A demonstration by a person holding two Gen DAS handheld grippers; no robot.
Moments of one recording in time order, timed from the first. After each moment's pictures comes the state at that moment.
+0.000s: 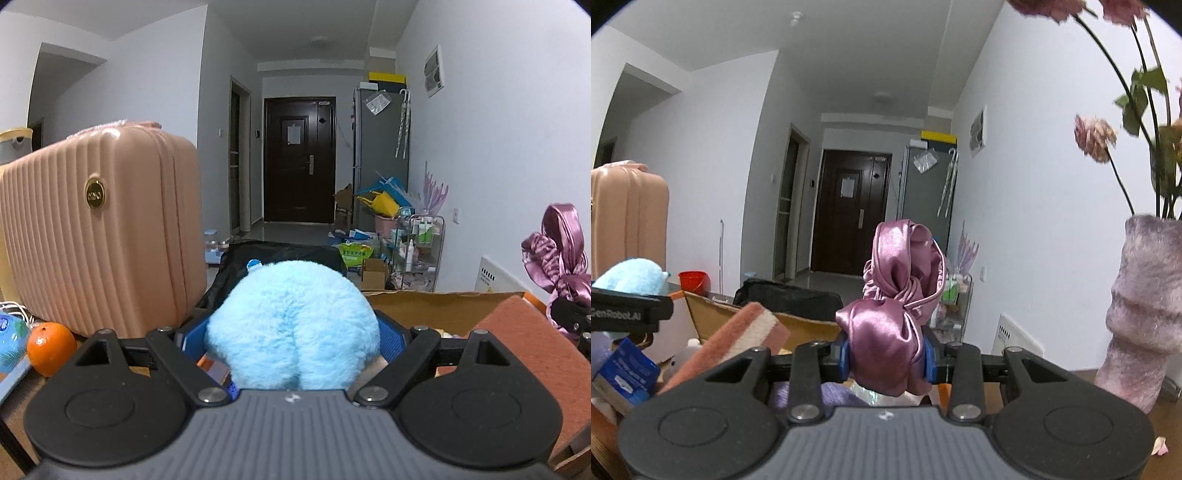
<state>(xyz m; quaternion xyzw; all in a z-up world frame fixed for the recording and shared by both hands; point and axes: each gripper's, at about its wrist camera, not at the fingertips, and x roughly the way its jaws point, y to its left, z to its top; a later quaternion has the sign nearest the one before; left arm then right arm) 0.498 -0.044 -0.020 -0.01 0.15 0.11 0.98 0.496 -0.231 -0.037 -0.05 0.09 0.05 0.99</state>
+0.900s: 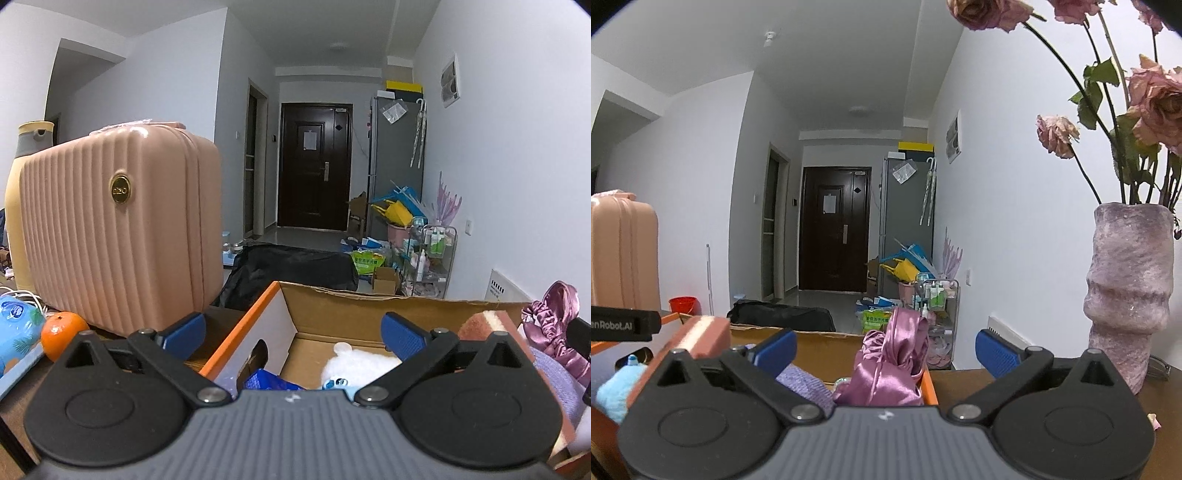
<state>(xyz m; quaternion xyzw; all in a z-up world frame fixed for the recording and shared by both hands) 0.490 -0.036 -0.020 -0.03 0.14 0.13 0.98 0.471 -0.242 -0.037 -0.01 0.06 0.03 1.00</state>
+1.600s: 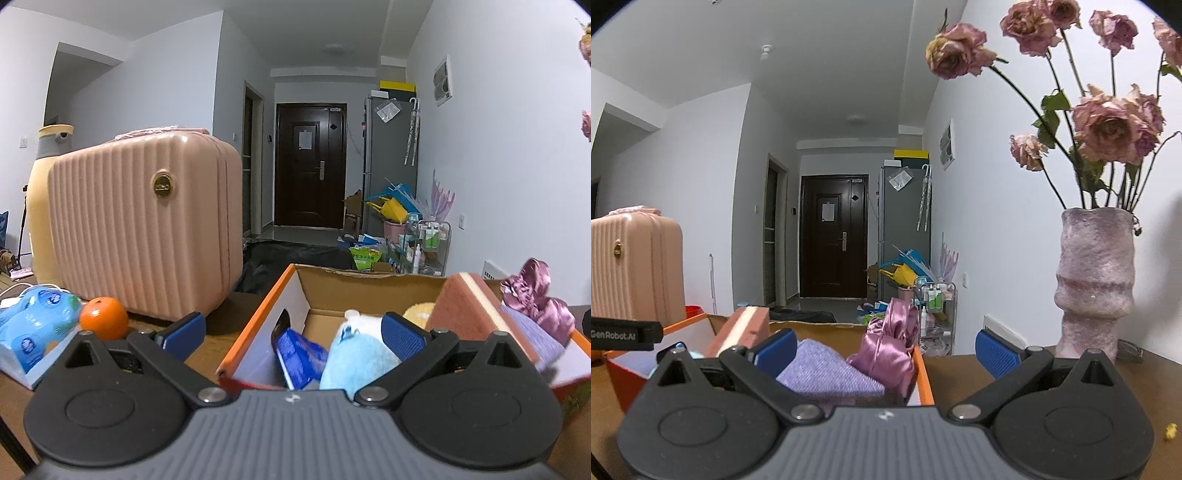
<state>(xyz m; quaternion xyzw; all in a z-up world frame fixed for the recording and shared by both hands) 0.431 -0.030 -0.018 -0.02 0.14 0.13 0.98 0.396 -0.250 -0.034 0.00 0.05 0.02 1.00</state>
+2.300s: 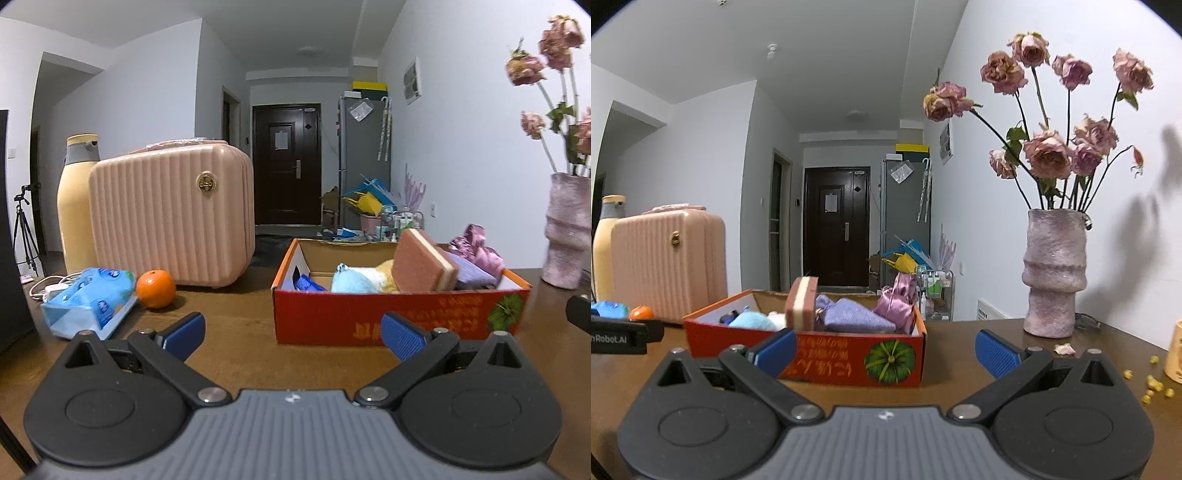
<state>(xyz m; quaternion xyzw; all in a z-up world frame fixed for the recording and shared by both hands) 0.293 -0.021 -0.015 0.00 0.15 0.09 0.99 0.249 -0.244 -0.028 0.00 0.07 0.03 1.00</state>
